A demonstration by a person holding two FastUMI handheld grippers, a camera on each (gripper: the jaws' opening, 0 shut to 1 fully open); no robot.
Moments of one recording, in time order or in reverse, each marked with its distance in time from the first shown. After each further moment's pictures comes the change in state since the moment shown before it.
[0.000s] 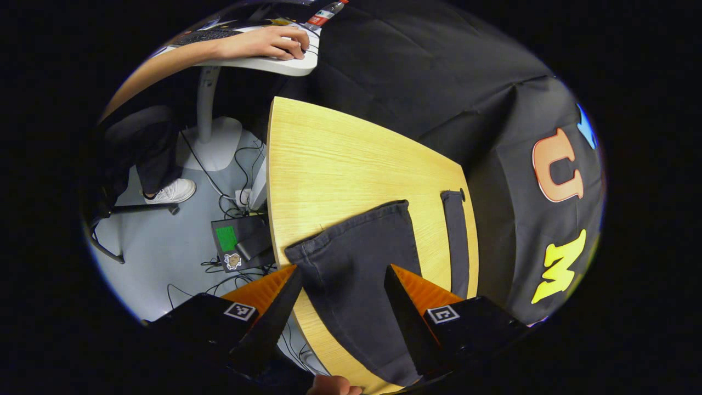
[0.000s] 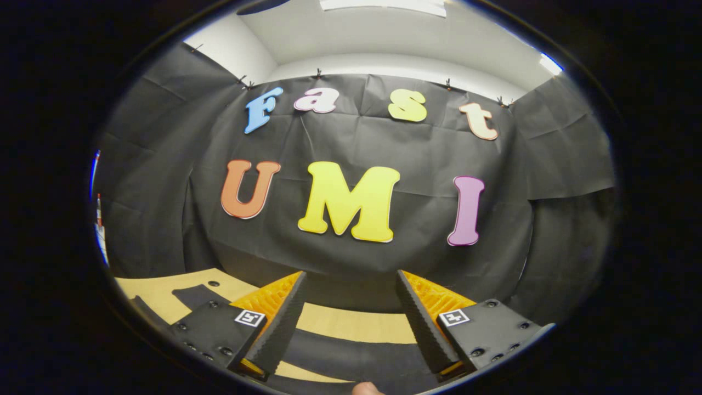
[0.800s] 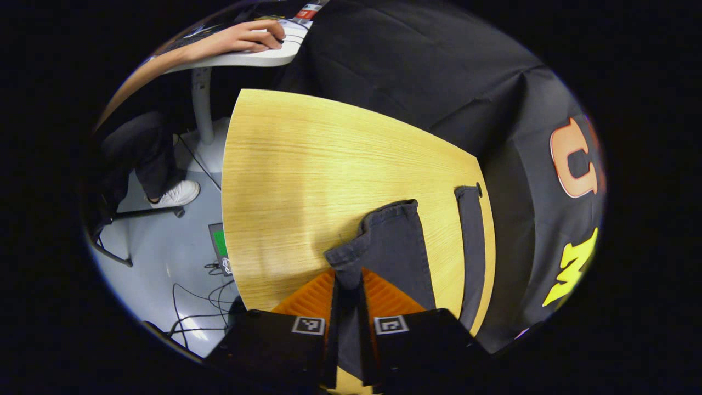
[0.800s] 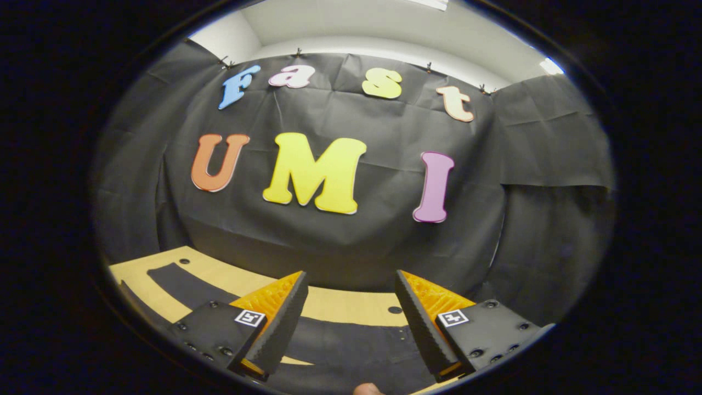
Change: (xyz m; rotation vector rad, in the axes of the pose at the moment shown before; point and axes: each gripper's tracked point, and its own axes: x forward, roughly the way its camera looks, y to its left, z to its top) left arm 0.047 -0.021 0.002 -0.025 0.046 0.077; right arm -0.008 -0.096 -0.060 -0.010 0.171 -0.184
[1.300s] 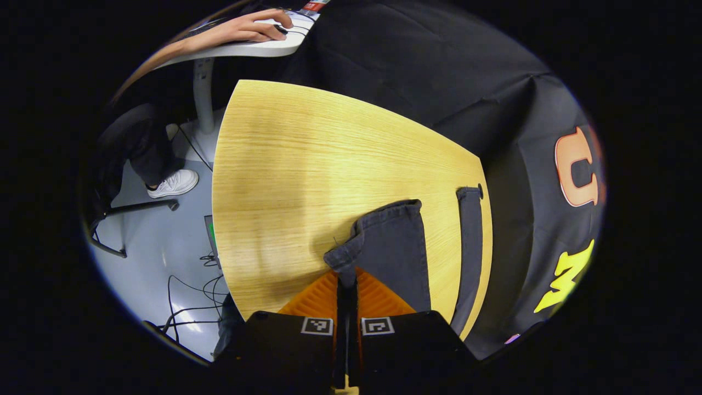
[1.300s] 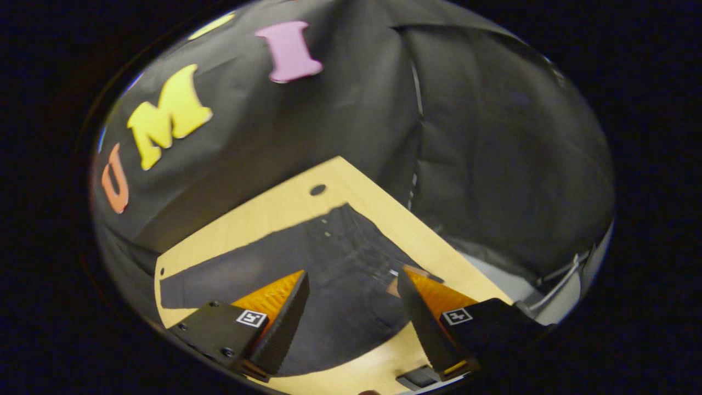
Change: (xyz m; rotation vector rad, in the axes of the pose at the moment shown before) left arm 0.004 -0.005 0.002 0.004 0.031 0.005; right arm 0.000 -0.187 -0.233 0.549 0.816 -0.290
